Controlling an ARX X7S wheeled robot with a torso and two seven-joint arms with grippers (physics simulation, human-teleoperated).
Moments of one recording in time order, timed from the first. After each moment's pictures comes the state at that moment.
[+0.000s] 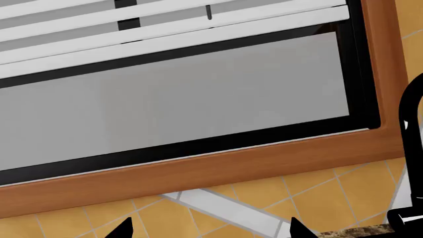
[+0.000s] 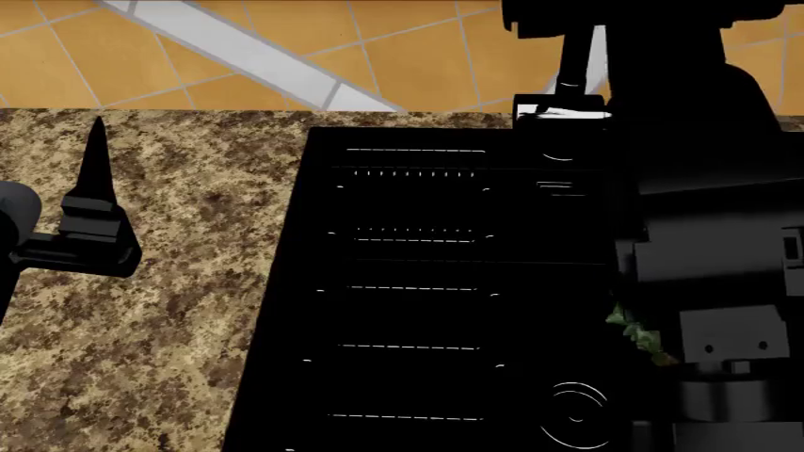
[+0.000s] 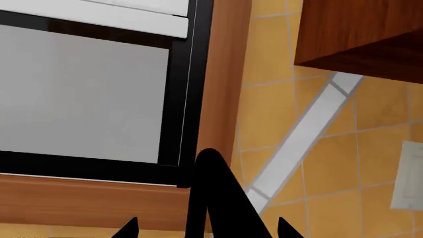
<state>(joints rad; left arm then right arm) -0.58 -0.38 0.18 0.52 -0.32 -0.67 -0.28 1.26 0.23 -0.22 0.42 0.19 0.55 0.11</state>
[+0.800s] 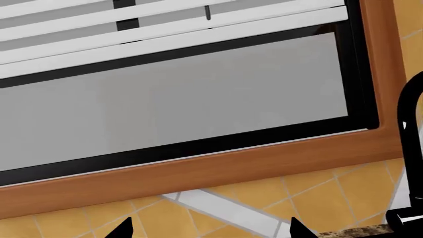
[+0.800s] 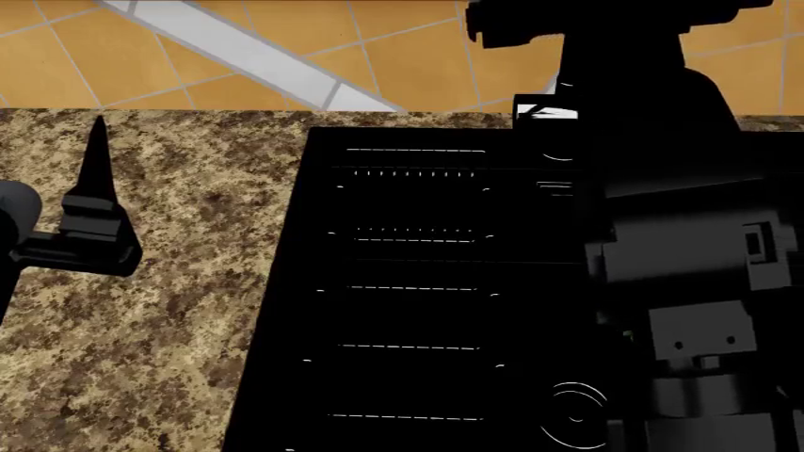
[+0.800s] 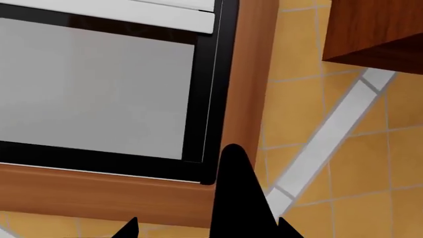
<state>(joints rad) -0.58 -0.39 0.19 0.51 -0.33 -0.67 -0.28 1.26 0.19 -0.25 0.46 0.20 0.52 0.10</state>
